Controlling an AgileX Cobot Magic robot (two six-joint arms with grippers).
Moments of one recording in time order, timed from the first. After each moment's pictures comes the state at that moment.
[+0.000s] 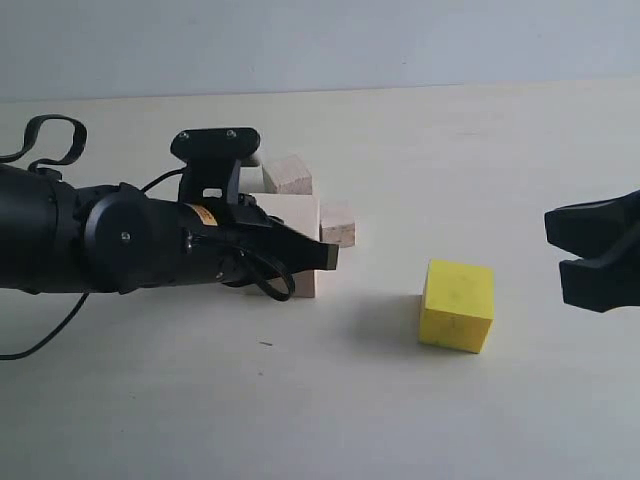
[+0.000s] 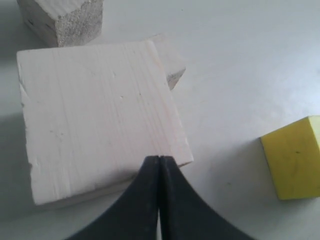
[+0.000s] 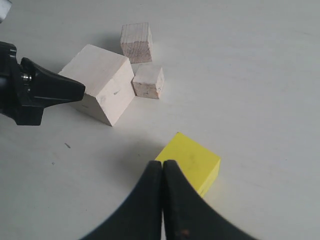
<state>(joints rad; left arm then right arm) -0.81 1.75 -0.80 -0.61 -0.11 0.14 0.53 0.78 -0.49 0.05 0.46 0.11</state>
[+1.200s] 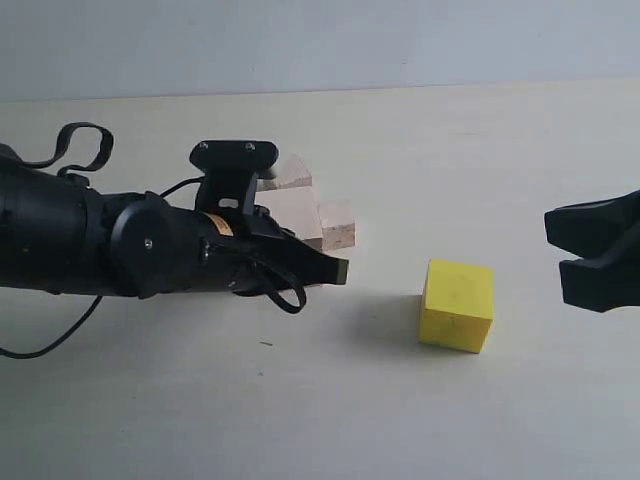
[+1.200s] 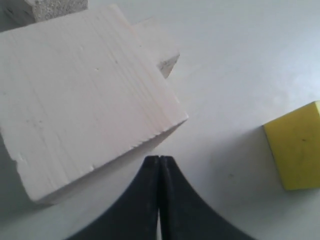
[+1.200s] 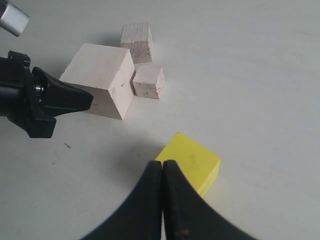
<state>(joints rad) -0.82 1.80 -0.82 -0.58 -0.09 0.14 0.53 0.78 -0.49 0.05 0.46 0.11</state>
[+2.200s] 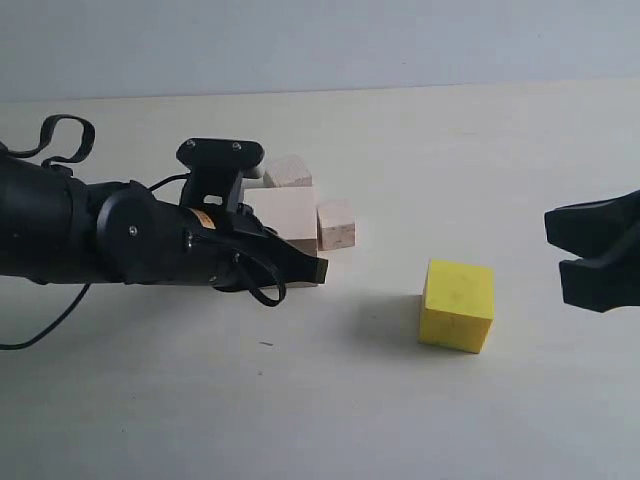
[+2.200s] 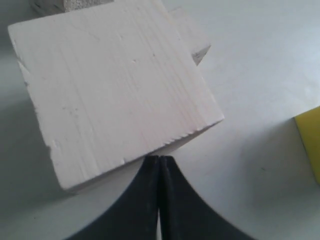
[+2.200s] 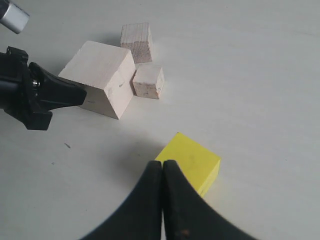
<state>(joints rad) -0.77 1.80 -0.82 -0.58 -0.05 0.20 0.53 0.78 -0.49 0.05 0.46 0.11</state>
